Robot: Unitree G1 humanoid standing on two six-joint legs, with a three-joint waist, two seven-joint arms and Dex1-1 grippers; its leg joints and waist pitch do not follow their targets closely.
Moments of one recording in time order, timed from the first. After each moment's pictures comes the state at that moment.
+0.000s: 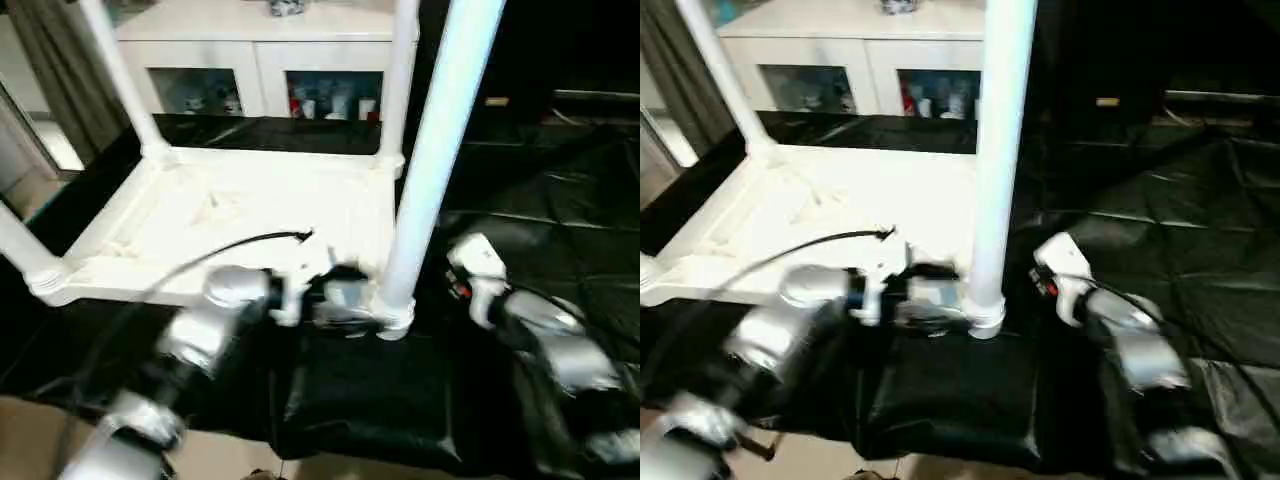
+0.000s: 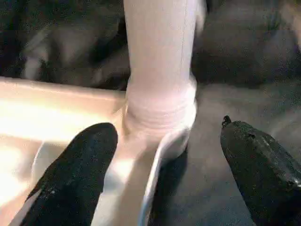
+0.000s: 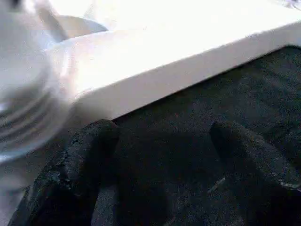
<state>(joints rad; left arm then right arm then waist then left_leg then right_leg) -0.61 0.29 -0.33 0.57 -0.10 -0.03 -1.17 -0.37 -0.48 0.06 0.50 0.08 0.02 0.87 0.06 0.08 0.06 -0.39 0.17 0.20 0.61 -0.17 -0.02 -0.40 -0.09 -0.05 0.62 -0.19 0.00</state>
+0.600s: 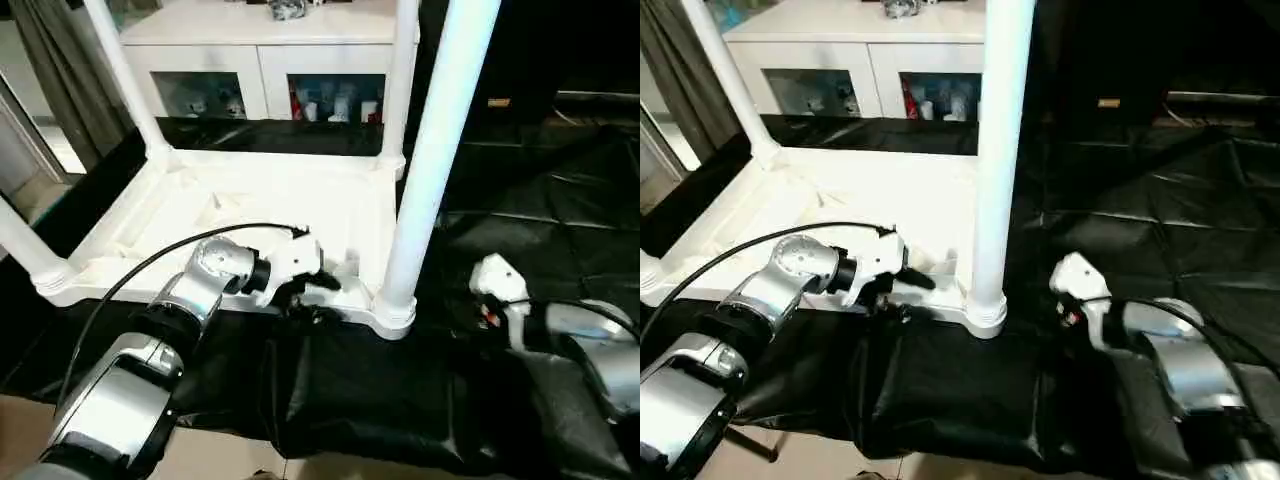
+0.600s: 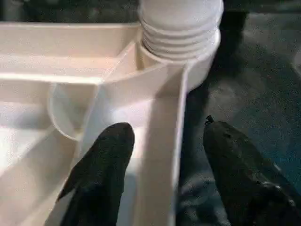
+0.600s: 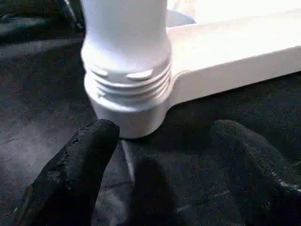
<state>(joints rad) -0.80 0.30 -0.37 0.96 0.02 -0.21 -1.27 -0.27 -0.61 0.10 0.27 0.16 0.15 1.11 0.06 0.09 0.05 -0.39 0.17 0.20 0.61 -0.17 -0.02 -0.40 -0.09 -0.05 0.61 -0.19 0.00</state>
